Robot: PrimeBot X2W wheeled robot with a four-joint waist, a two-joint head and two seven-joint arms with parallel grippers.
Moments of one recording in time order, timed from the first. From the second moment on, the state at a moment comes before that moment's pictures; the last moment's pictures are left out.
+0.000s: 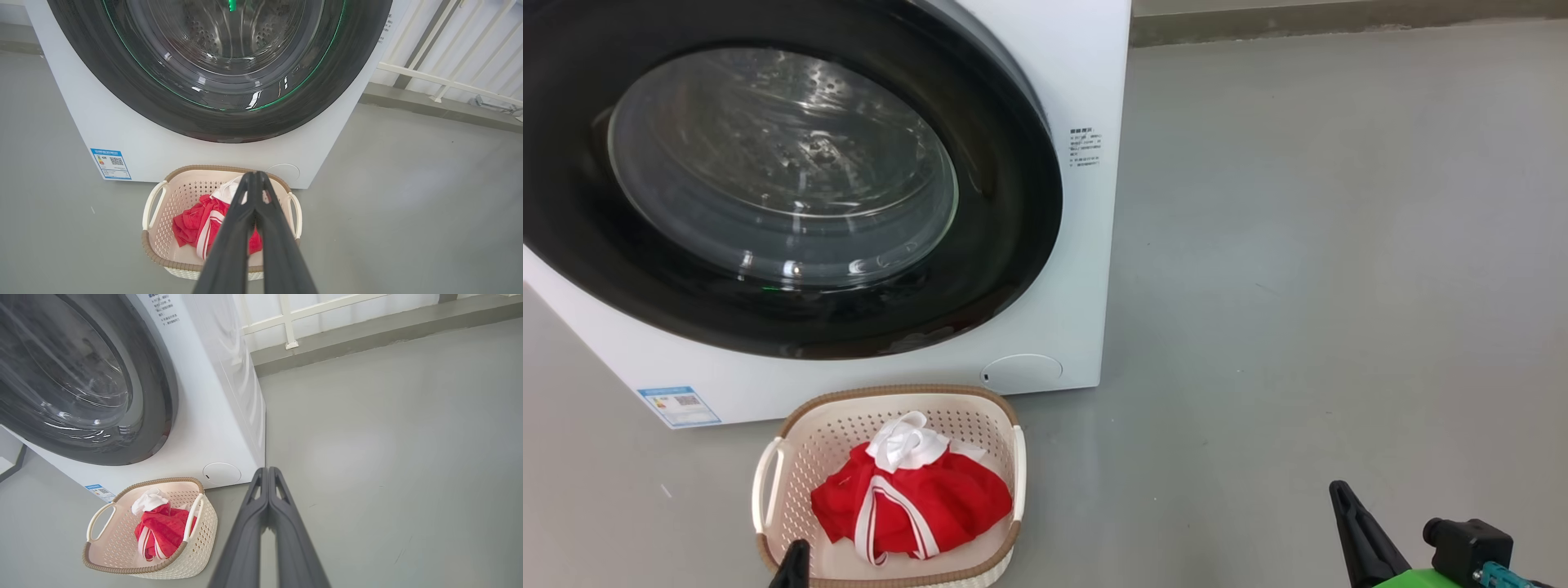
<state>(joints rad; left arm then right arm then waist) 0.09 0.04 0.04 0.31 -0.29 -0.12 -0.23 0.04 -0.05 0.02 0.42 0.44 0.13 -0.24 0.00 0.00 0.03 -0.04</state>
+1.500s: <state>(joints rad) 0.05 0.04 0.05 0.30 -0.77 -0.12 -0.10 0.03 -0.05 -0.03 0.37 0.87 0.13 -0.11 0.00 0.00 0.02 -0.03</state>
